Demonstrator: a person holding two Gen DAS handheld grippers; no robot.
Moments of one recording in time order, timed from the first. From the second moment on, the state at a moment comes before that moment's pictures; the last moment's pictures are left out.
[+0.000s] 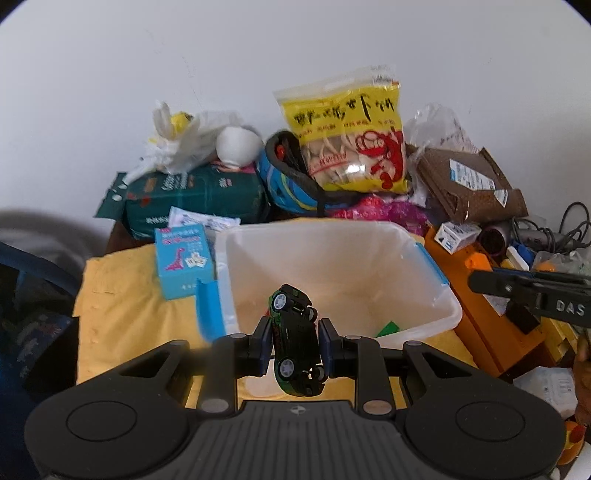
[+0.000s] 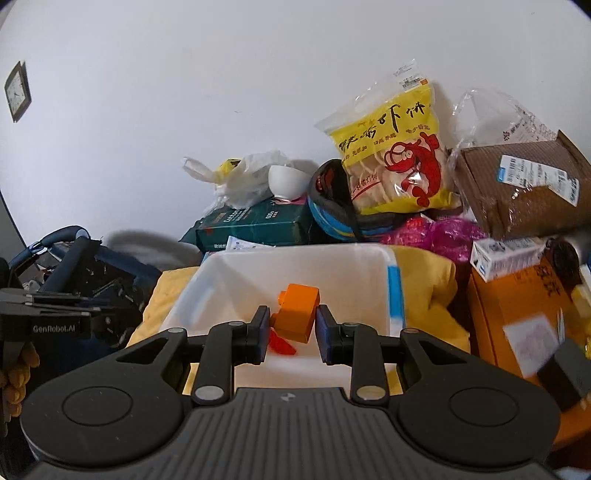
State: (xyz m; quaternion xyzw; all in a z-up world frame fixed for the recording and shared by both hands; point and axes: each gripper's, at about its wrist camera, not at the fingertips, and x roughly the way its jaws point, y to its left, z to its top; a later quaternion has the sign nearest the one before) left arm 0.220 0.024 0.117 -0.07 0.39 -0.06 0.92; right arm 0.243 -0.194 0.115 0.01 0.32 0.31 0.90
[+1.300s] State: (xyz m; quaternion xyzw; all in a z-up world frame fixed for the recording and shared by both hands) left arm 0.029 -0.034 -0.015 -0.01 0.41 -0.14 0.90; right arm 0.140 -0.227 -0.035 -0.09 0.41 0.32 0.85
